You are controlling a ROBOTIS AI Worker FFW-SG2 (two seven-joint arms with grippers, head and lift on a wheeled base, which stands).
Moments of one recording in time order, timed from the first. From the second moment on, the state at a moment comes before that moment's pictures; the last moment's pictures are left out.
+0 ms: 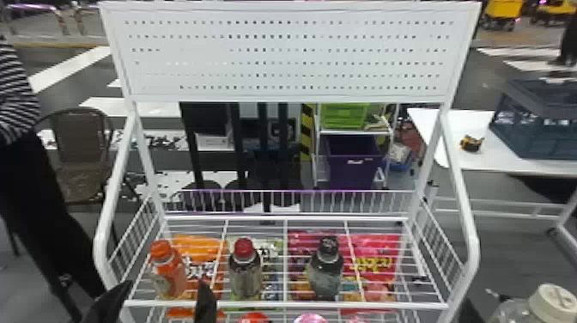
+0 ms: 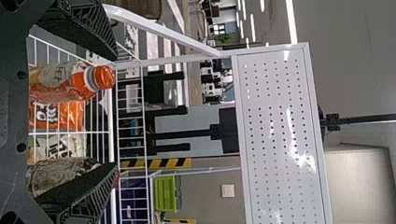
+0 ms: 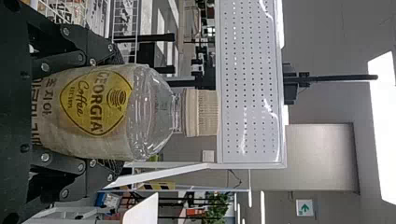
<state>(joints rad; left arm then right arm) 0.69 0.28 -0.26 -2.41 -0.04 0.19 0.47 0.99 -0.04 -0.05 -2.45 -0.08 -0.14 0.14</state>
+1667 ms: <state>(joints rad) 0.42 0.24 -0.46 -1.85 0.03 -0.14 0.46 1.02 -0.04 -0.06 -2.42 -0.10 -0.30 0.14</state>
